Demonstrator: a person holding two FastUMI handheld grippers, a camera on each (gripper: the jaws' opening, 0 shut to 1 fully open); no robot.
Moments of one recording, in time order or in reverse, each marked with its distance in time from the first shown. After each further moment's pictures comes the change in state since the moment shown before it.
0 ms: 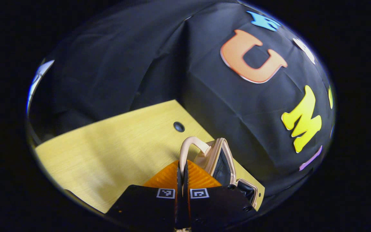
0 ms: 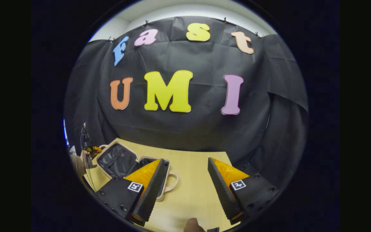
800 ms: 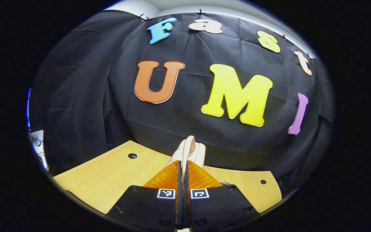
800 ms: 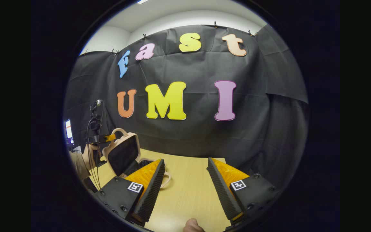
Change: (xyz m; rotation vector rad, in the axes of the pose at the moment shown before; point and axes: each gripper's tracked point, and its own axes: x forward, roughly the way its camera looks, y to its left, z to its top) left arm -0.112 -0.254 -0.062 0.438 -0.242 -0.087; right arm -0.034 -0.091 -0.010 0.009 -0.058 0.123
